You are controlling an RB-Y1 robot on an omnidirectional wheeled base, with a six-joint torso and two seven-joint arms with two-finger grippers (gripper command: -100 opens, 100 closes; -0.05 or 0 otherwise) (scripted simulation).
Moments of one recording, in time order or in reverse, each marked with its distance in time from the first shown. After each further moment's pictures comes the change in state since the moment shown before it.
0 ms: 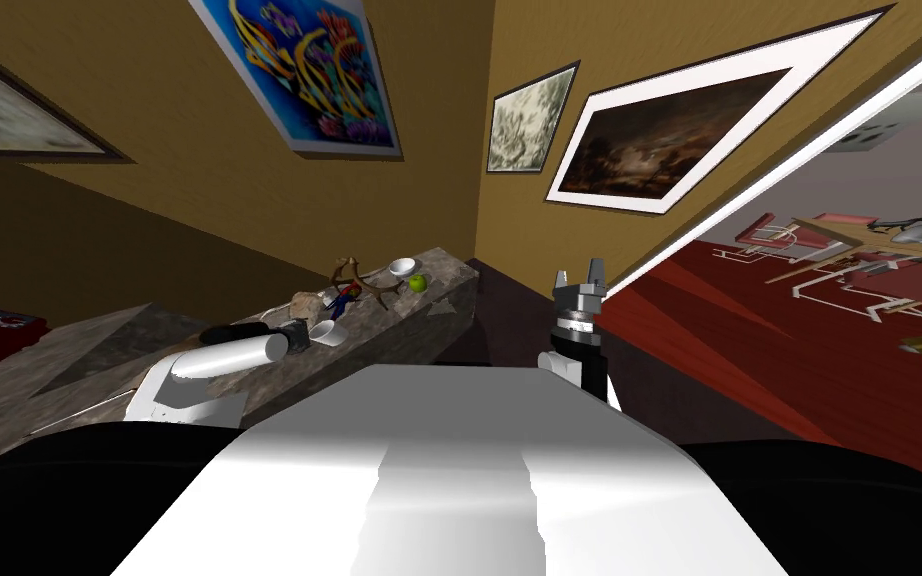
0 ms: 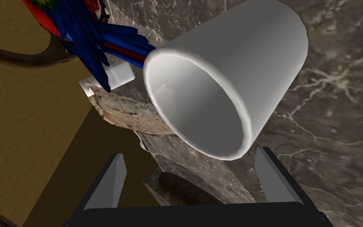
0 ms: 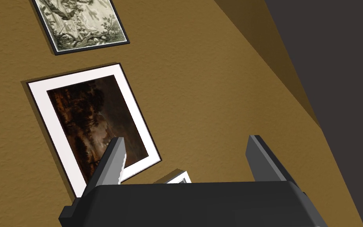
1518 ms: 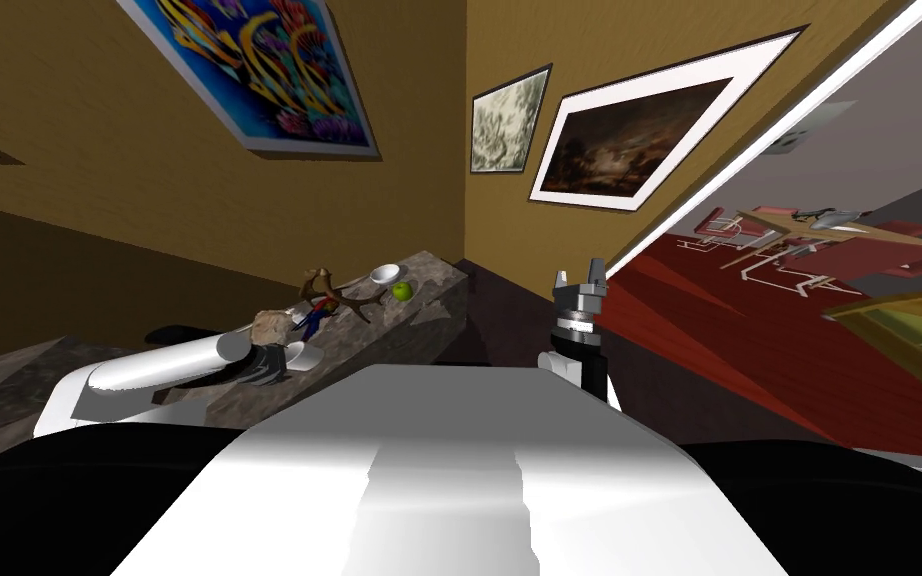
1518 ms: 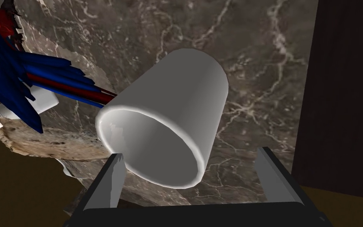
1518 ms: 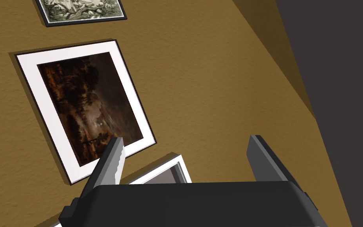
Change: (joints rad) left arm -0.021 0.061 0.148 0.079 0.102 0.452 0.041; right arm 0.000 0.000 0.000 0.000 0.000 0.000 0.000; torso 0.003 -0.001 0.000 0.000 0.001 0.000
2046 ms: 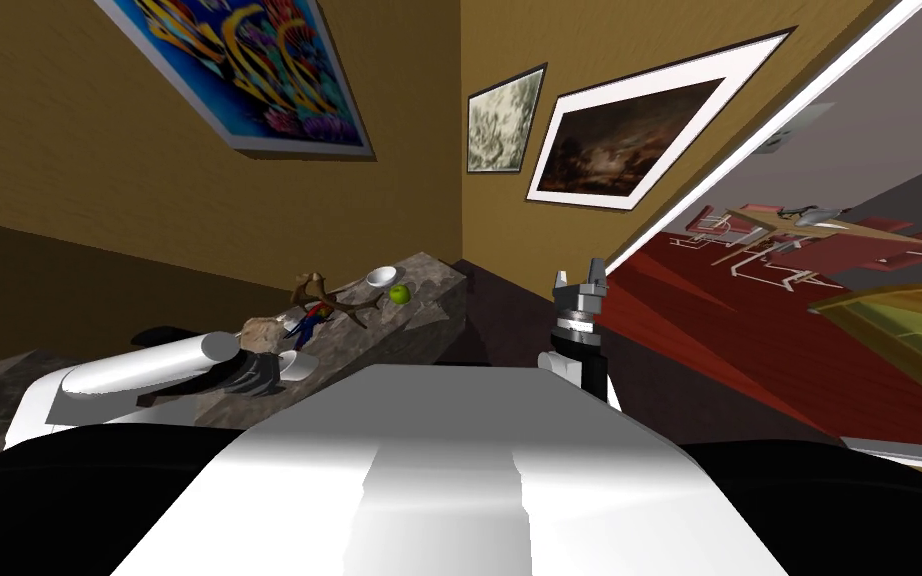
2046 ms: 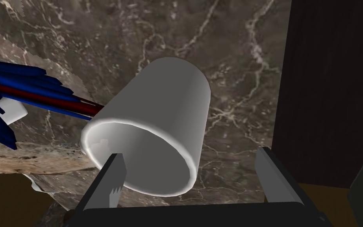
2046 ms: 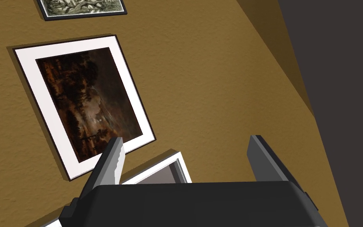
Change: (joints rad) left arm -0.010 0.016 0.037 0.028 0.024 0.153 0.012; right arm 0.000 0.000 0.000 0.000 0.000 0.000 0.000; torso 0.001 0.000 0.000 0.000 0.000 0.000
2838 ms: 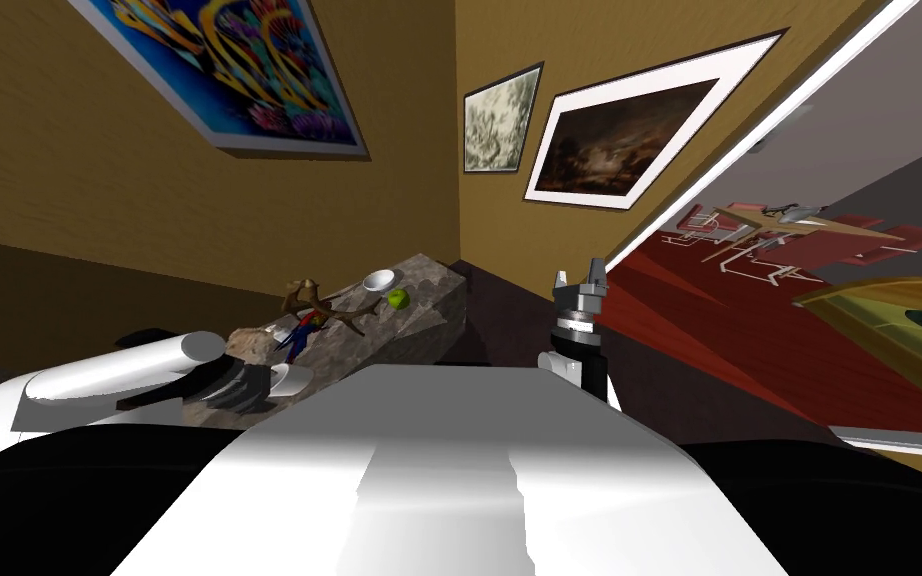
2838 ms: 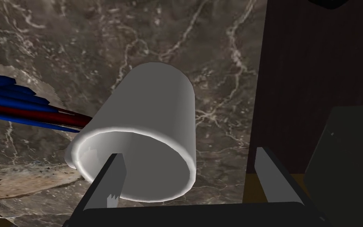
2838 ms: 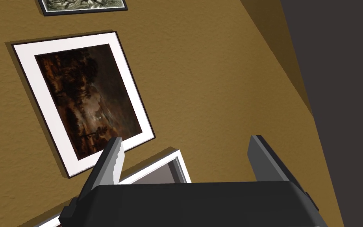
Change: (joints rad) left arm -0.010 0.019 0.043 0.028 0.026 0.202 0.011; right arm 0.000 0.000 0.000 0.000 0.000 0.000 0.000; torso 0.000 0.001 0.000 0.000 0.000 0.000
